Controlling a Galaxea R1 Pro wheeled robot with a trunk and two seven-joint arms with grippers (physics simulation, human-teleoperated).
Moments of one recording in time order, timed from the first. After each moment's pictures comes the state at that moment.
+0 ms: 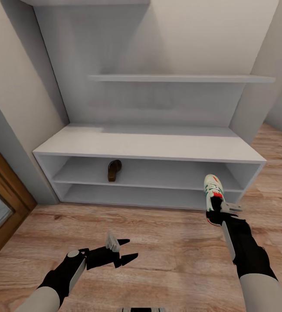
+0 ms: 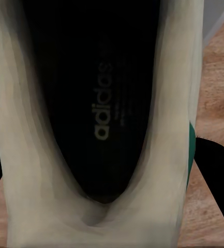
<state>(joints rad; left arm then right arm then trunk) -0.57 0.01 -0.04 -0.55 0.04 -0.07 -1.13 -0.58 -0.05 -0.25 -1.12 0.09 0.65 -0.06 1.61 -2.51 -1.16</state>
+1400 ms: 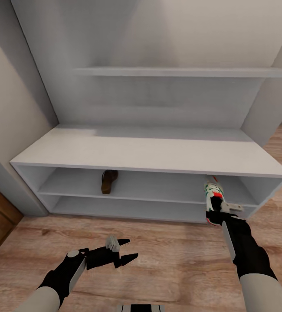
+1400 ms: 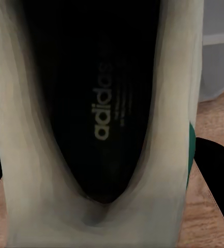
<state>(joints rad) -0.57 0.01 -0.04 -0.55 0.04 -0.07 -1.14 -0.58 -0.05 -0.25 -1.12 0.08 0.65 -0.06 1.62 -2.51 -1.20</state>
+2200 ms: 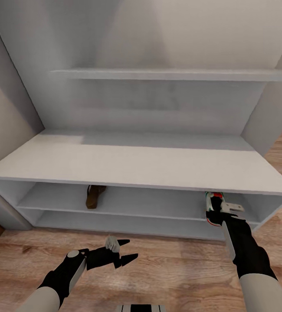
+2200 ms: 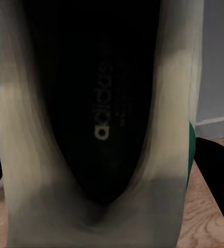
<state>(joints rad) -0.57 0.01 -0.04 -0.55 0.04 -0.07 -1.14 -0.58 -0.05 -0.25 -1.12 0.08 0.65 -0.06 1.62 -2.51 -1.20</state>
